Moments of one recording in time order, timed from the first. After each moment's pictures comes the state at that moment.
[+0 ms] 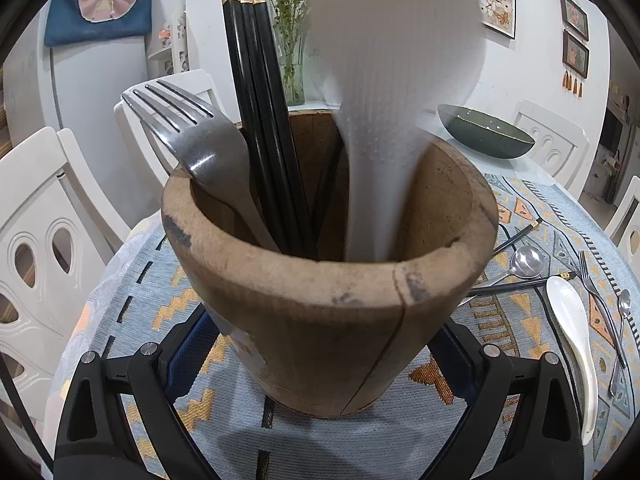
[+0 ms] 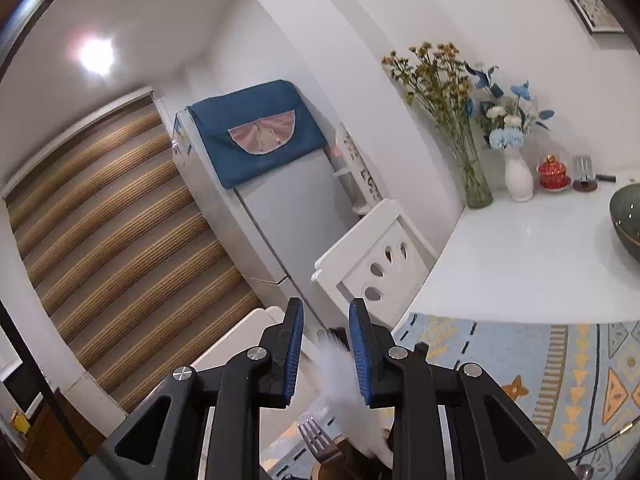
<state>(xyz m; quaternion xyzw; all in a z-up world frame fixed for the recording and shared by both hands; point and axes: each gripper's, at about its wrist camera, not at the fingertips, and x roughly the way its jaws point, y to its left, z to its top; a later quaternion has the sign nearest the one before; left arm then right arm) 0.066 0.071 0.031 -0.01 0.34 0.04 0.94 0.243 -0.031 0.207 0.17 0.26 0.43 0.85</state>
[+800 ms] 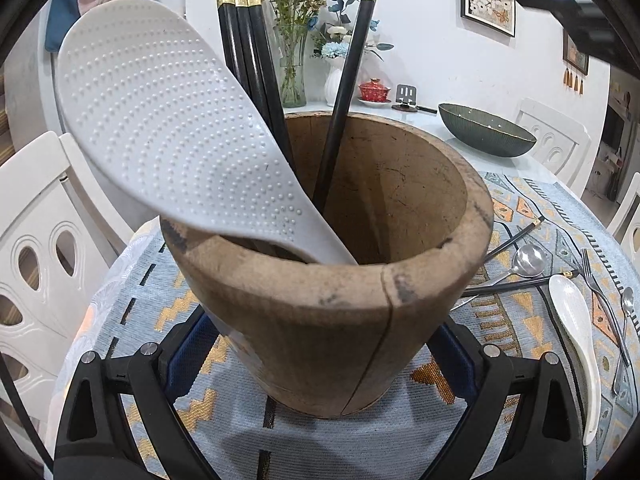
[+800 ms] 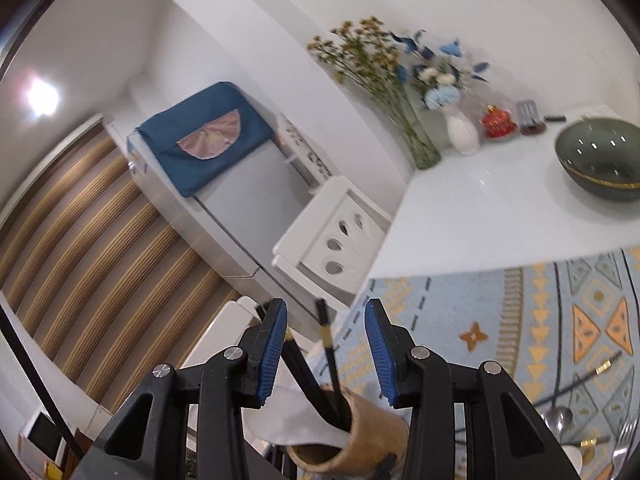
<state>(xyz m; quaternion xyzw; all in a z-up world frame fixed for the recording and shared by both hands) 0.068 0.065 0.031 0.00 0.34 0.05 0.94 0.252 -0.098 0.185 0.22 0.34 0.36 0.84</state>
